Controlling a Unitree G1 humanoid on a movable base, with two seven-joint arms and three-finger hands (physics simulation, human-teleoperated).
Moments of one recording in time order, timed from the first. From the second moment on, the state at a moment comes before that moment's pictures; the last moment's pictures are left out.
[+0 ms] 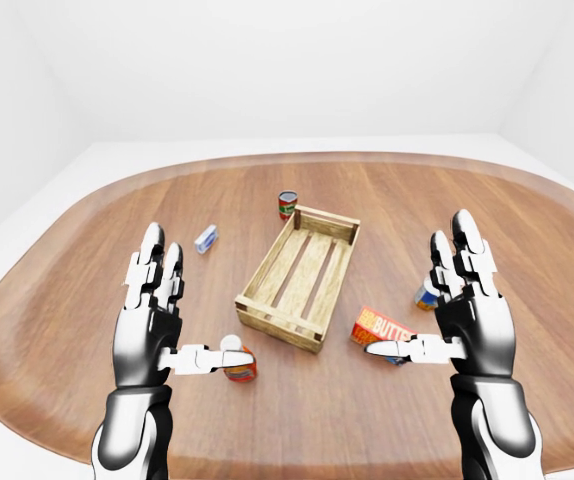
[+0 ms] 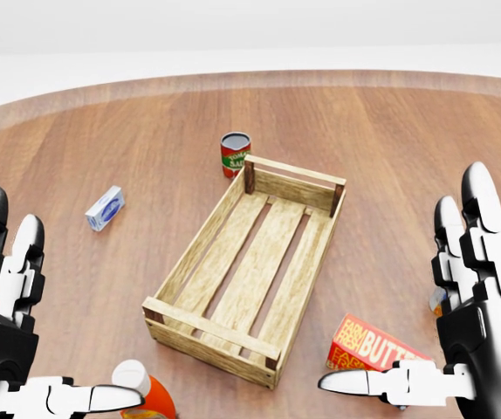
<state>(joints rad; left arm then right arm) 0.27 -0.02 0.10 -0.67 -0.09 0.09 -0.15 0.27 0.02 -0.06 -0.72 -0.02 0.09 0.07</state>
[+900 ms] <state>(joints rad) 0.25 -0.01 0.10 -0.65 -0.09 0.09 -0.14 0.23 -0.01 -0.34 -0.72 -0.03 0.09 0.25</state>
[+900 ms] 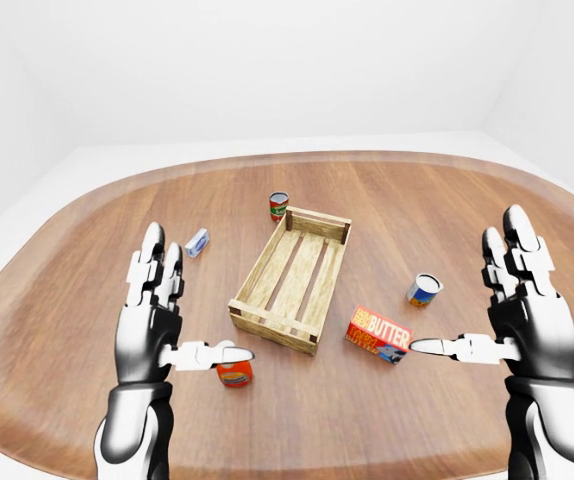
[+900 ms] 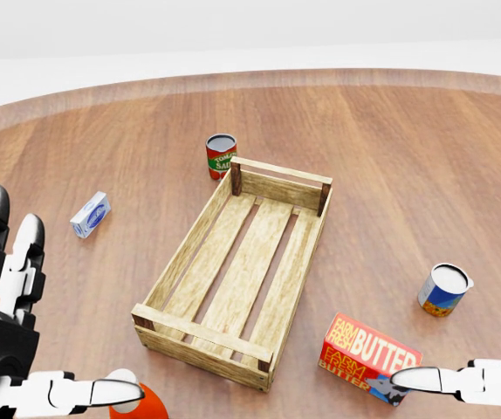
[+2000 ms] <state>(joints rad) 0.23 -0.01 0.12 -0.63 -0.09 0.09 -0.14 0.05 -0.17 -0.35 -0.14 -0.35 0.09 0.31</state>
